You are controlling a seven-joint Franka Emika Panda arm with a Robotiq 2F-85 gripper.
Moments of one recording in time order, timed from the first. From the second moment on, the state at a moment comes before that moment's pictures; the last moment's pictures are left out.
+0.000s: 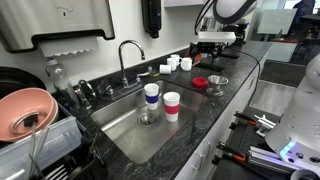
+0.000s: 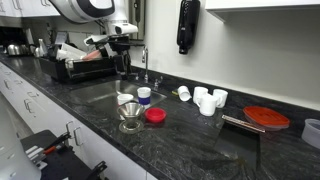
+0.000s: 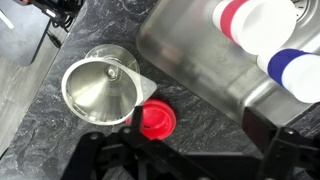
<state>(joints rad) -0.21 -0.49 0.17 -2.67 -0.04 2.34 0.89</state>
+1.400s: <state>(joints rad) -0.22 -0.14 0.03 -2.51 -0.11 2.43 1.06</state>
